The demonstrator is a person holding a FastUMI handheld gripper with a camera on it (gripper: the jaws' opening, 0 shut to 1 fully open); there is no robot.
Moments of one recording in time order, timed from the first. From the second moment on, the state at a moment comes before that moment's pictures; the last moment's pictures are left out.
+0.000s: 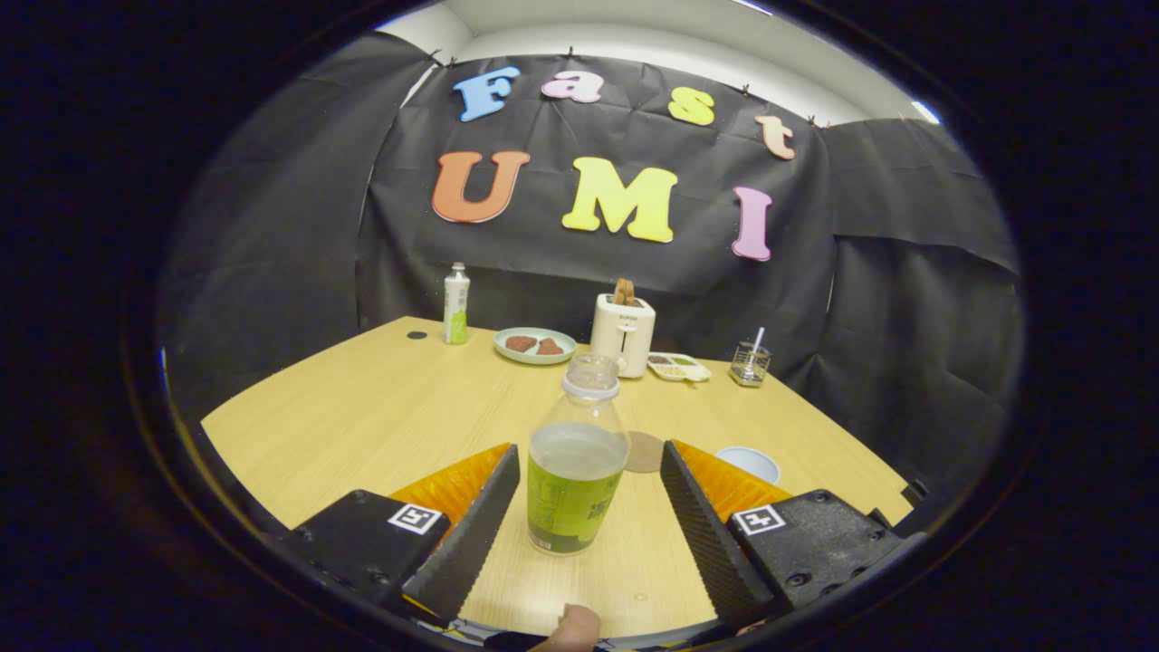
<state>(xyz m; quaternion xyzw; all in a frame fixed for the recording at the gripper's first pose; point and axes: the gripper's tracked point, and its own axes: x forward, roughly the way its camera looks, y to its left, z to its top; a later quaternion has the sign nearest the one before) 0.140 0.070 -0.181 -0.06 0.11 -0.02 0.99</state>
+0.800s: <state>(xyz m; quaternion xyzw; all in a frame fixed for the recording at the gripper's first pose) 0.187 0.075 -0.201 0.00 0.07 -0.03 1.00</state>
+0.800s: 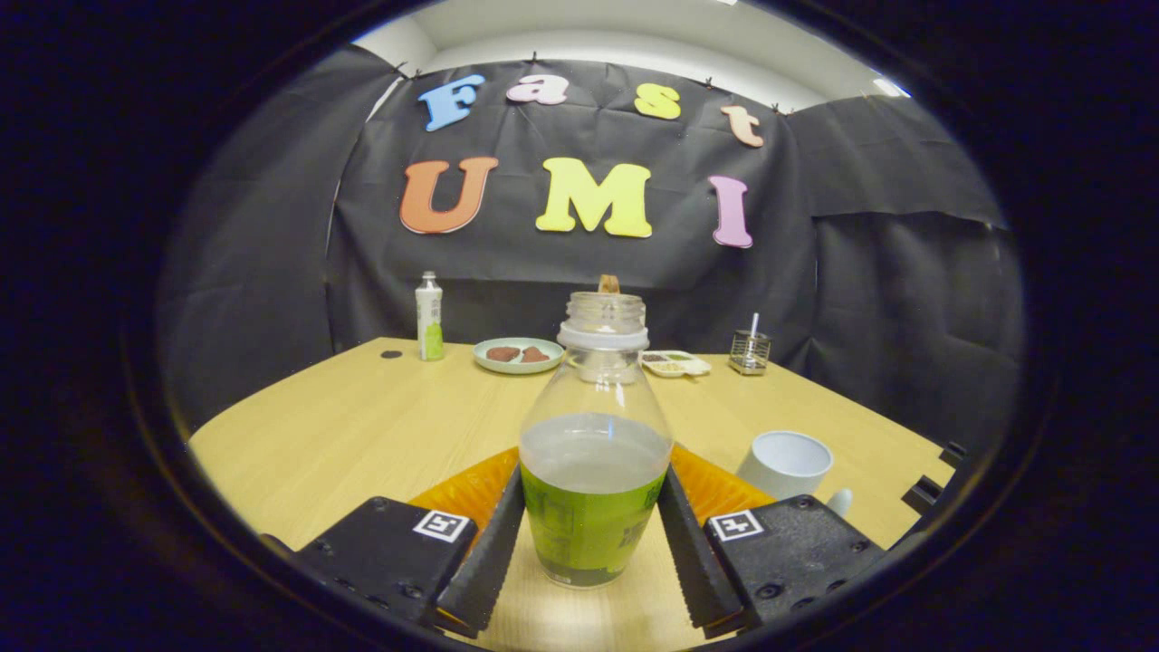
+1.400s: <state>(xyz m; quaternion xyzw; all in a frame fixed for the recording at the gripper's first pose) 0.161 0.059 -0.151 0.02 0.06 -0.02 1.00</state>
